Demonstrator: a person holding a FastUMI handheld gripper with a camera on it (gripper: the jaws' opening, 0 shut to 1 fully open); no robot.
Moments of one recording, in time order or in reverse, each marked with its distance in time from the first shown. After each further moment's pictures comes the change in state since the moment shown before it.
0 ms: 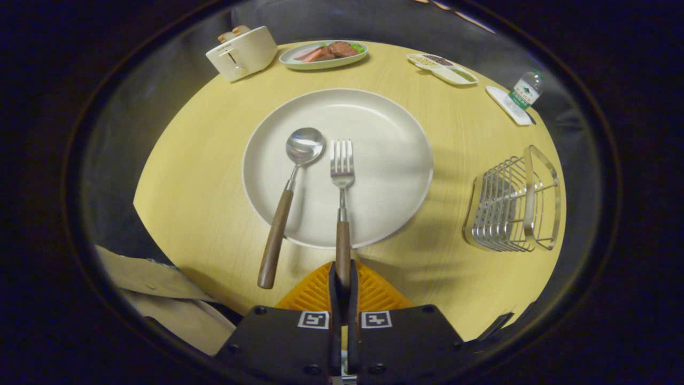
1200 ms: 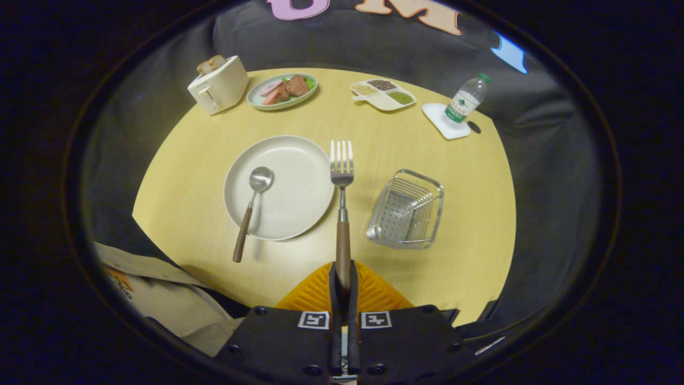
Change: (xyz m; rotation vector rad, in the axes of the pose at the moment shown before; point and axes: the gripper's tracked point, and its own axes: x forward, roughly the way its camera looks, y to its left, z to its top) arm -0.116 -0.096 0.015 0.037 -0.066 -0.106
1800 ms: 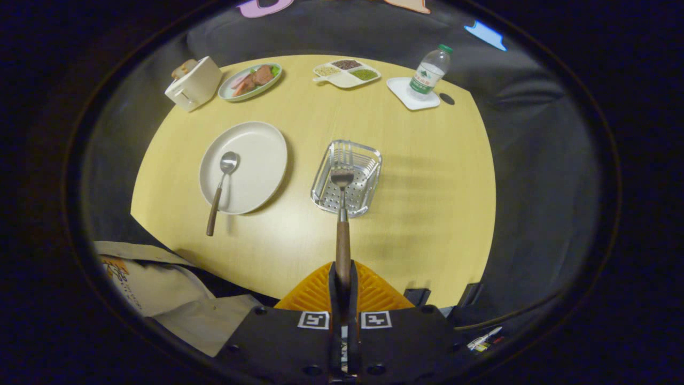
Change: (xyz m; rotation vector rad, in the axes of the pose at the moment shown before) arm -0.019 -0.072 -0.030 0.064 0.150 -0.013
